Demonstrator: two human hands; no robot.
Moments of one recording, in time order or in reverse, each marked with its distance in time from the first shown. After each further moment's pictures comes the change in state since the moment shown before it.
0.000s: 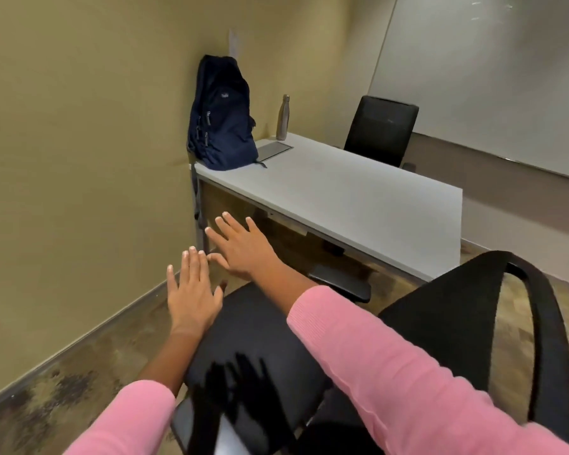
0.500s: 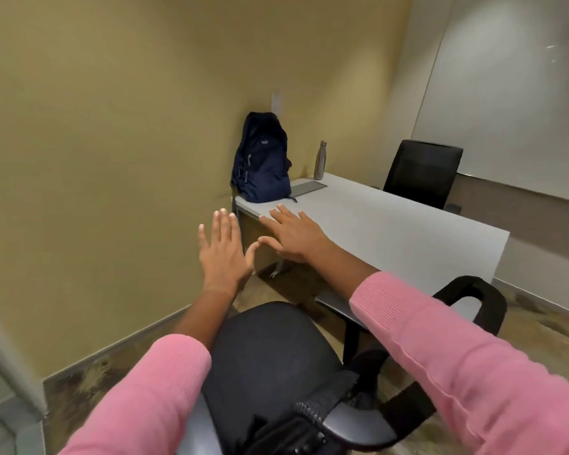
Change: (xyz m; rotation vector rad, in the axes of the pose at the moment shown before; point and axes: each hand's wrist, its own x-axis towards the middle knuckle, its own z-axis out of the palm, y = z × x) left_hand -0.044 0.127 -0.122 0.076 0.233 -0.139; right_hand -0.134 0.099 -0.071 0.086 0.100 -0.048
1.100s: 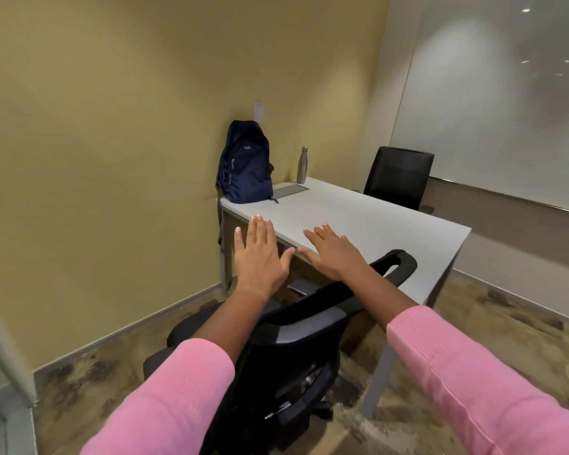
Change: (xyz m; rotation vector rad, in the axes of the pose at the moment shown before) left_hand -0.111 0.127 -0.069 -0.053 -0.080 0.125; right_hand -0.177 0.058 0.012 0.180 -0.012 0.284
